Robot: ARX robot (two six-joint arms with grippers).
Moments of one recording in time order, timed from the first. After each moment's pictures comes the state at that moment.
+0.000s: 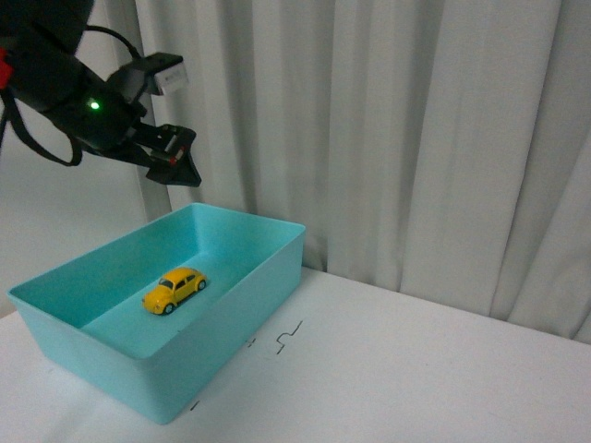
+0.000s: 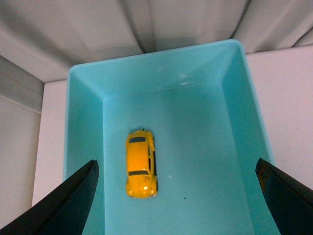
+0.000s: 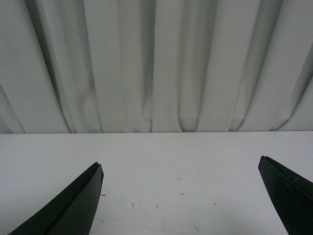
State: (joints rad) left arm 0.43 1.66 1.24 -0.34 0.28 0.46; right arm 0.00 0.00 0.01 0.00 0.00 -0.01
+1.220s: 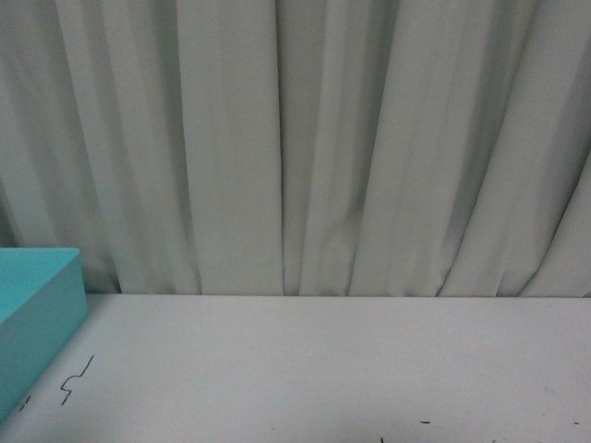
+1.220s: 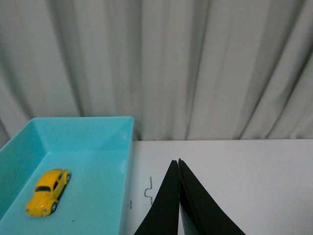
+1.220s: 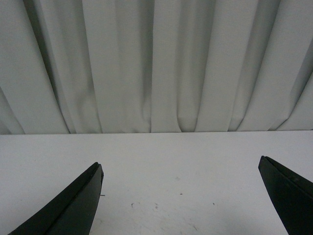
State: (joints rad) left arm -0.01 0.44 0.07 0.37 0.01 0.01; right arm 0.00 0.00 0.01 0.00 0.00 -0.01
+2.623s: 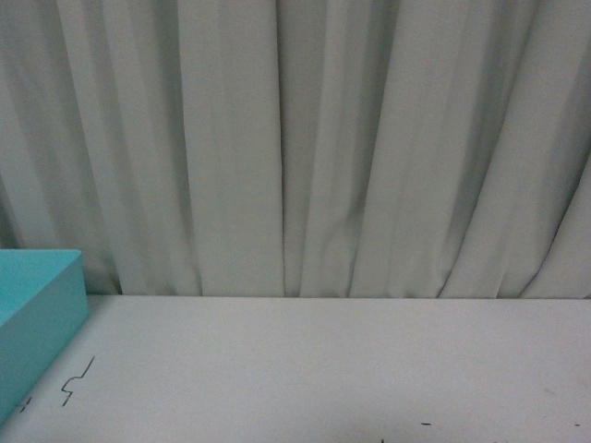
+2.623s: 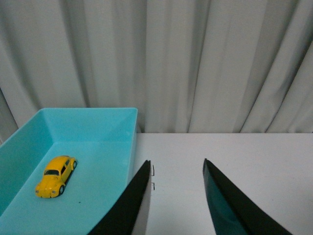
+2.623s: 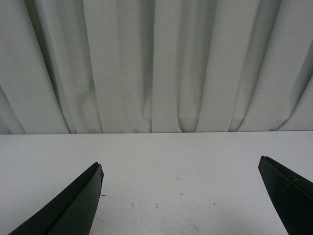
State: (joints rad) left arm 0.00 0.01 0.01 0.00 0.00 0.00; right arm 0.00 0.00 0.01 0.00 0.00 -0.01
